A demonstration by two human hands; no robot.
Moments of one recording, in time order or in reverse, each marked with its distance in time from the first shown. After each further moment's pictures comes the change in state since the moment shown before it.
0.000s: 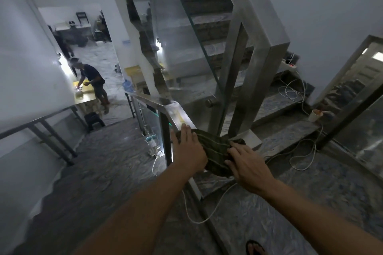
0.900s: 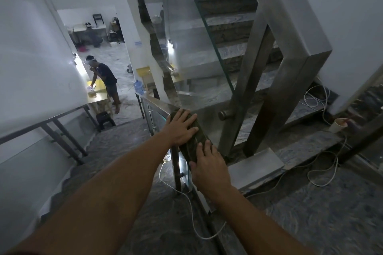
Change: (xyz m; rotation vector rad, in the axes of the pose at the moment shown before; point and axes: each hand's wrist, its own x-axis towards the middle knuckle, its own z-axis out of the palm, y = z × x) left_hand 0.132 -0.097 -0.002 -0.191 -0.024 0.131; right_hand 0.096 -0.104 0.029 0.140 -0.109 0.163
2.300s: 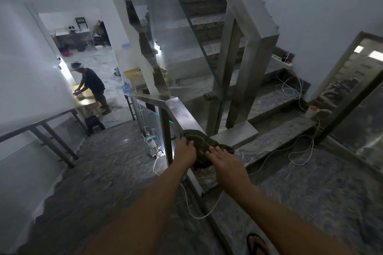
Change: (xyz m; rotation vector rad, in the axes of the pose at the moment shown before) left_hand -0.136 0.109 0.056 -1.192 0.205 -0.478; right_hand -0.115 0.050 -0.008 -0.071 0.242 -0.230
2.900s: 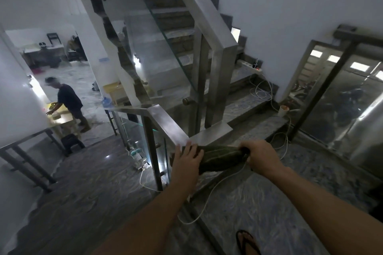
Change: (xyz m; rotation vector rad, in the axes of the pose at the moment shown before) left_hand -0.060 -0.024 0.024 1.208 -0.069 0.845; right_hand -0.055 0.079 -0.096 0.069 -0.073 0.396
